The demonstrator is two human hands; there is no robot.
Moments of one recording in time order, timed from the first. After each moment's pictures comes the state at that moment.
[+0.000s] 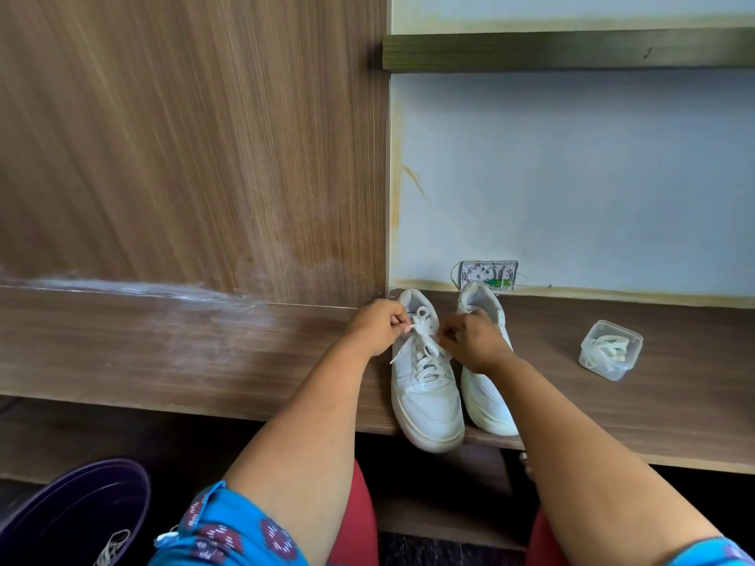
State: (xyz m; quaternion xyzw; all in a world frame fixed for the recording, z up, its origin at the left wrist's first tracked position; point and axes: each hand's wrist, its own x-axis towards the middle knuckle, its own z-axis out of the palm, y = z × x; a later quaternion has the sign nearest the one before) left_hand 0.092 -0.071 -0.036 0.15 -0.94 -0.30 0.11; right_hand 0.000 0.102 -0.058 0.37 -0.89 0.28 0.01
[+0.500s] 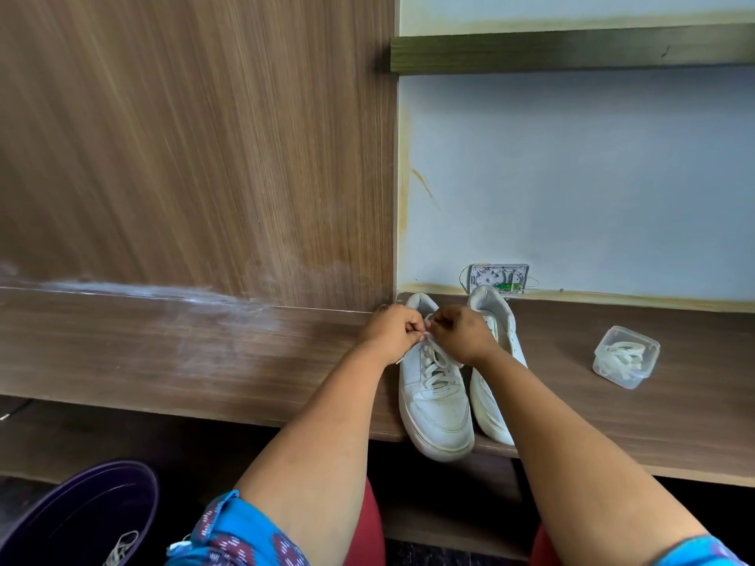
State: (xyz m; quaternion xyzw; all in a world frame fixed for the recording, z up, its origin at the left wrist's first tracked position) left_hand 0.087 -0.063 -0.039 0.13 -0.93 -0.32 0.13; right_hand 0.001 0.065 -0.052 0.33 -0.86 0.38 -0.01
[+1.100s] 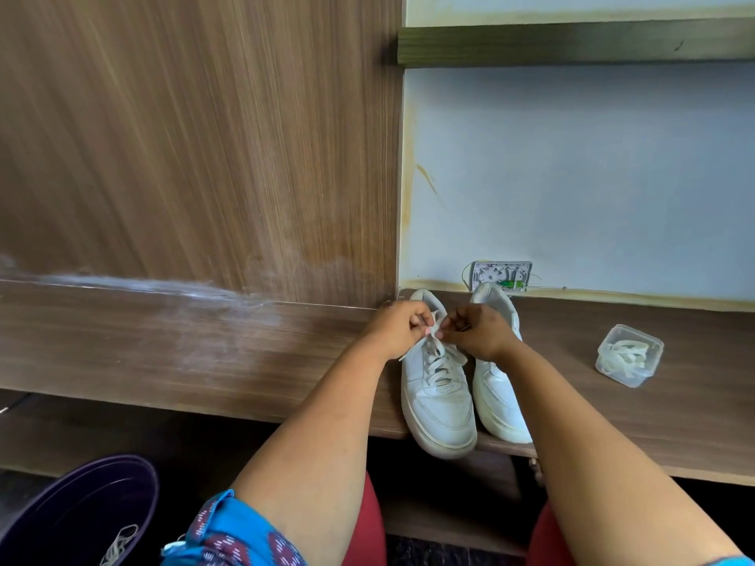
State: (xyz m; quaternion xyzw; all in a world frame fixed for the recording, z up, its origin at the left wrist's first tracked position) left_hand 0.085 -0.067 -0.038 0.09 -0.93 -0.32 0.13; right_hand -0.004 0.087 -0.043 0.31 -0.86 0.39 -0.10
